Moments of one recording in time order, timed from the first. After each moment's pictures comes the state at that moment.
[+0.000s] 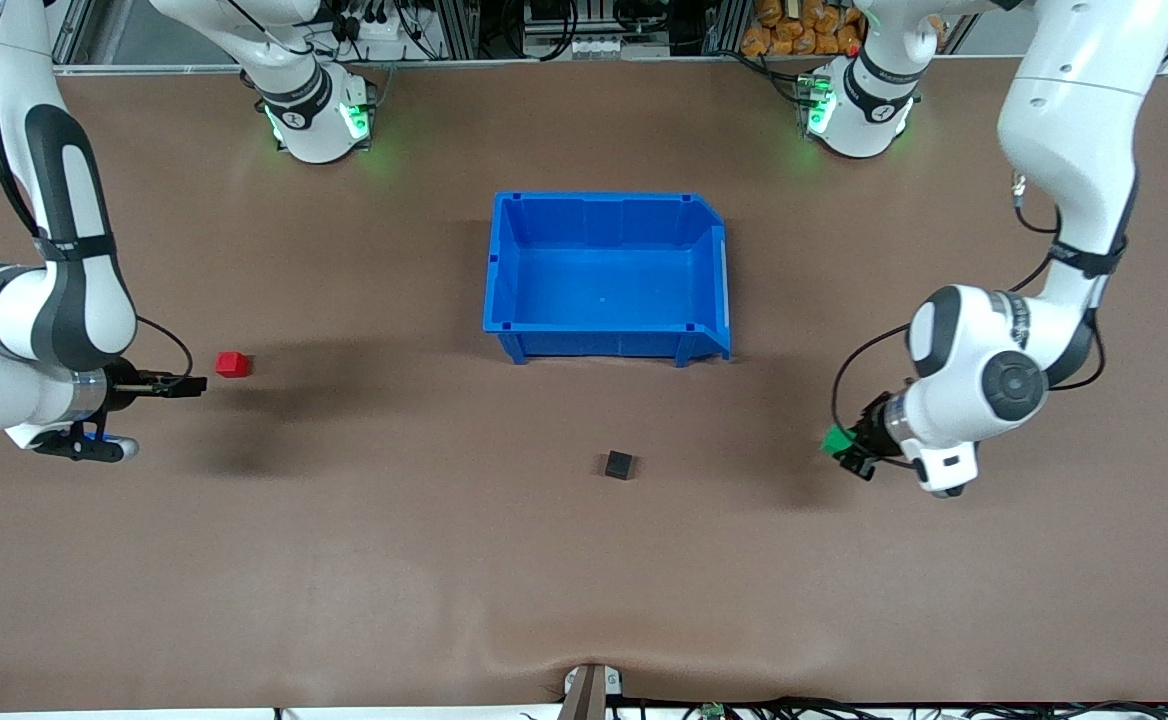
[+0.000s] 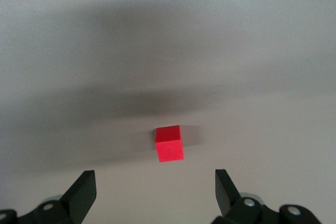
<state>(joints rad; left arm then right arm) -0.01 0.62 -0.22 -1.70 0.03 2.30 -1.32 -0.05 0.47 -0.13 -1.71 0.05 1.83 -0.08</state>
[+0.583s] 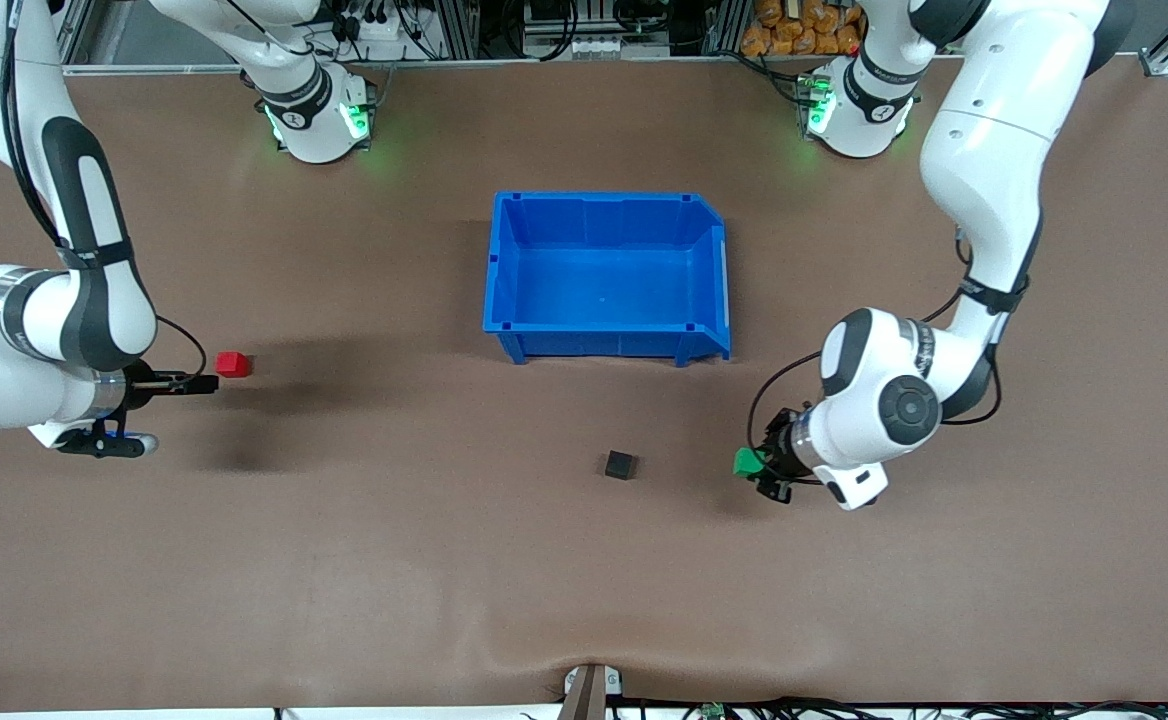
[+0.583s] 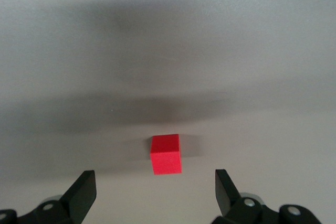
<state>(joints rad) -0.17 0.78 -0.22 -1.47 -0.06 2.29 -1.63 -0.05 0.48 -0.13 -1.79 0.05 1.93 -0.13</state>
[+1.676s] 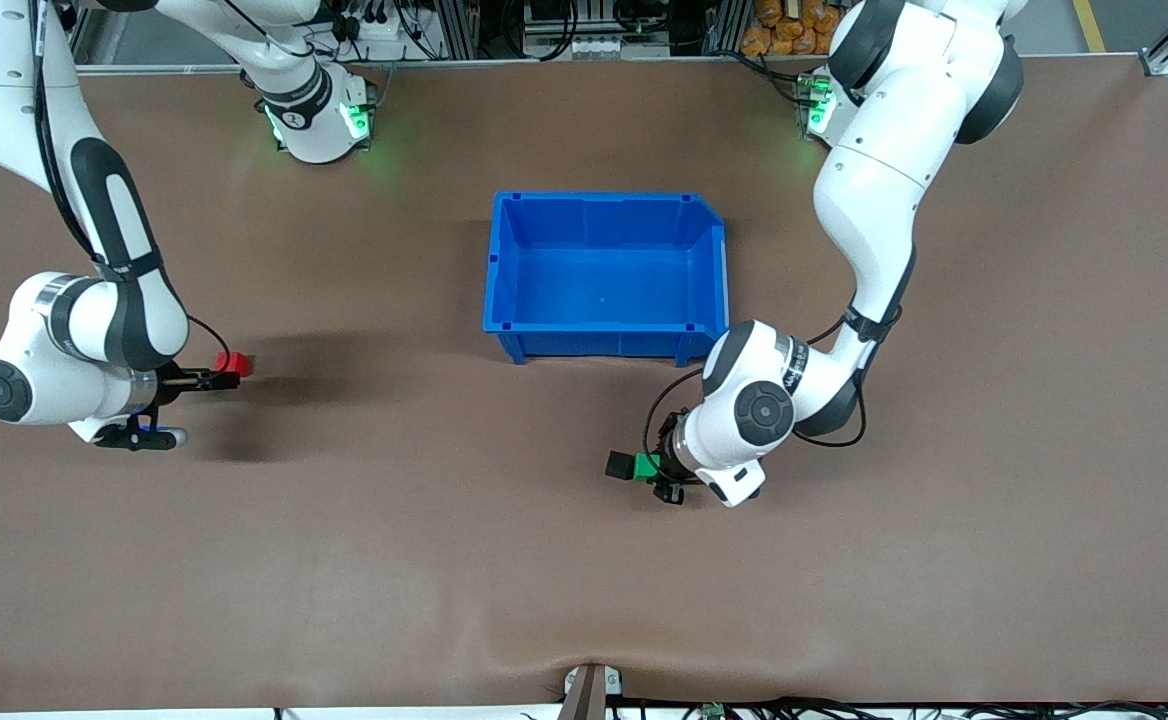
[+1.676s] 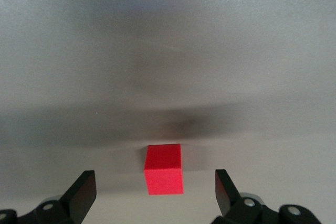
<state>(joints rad) -0.40 0.99 -0.18 -1.21 -0.09 2.29 -1.87 -0.05 0.52 -0.12 -1.86 0.05 2.02 -0.15</state>
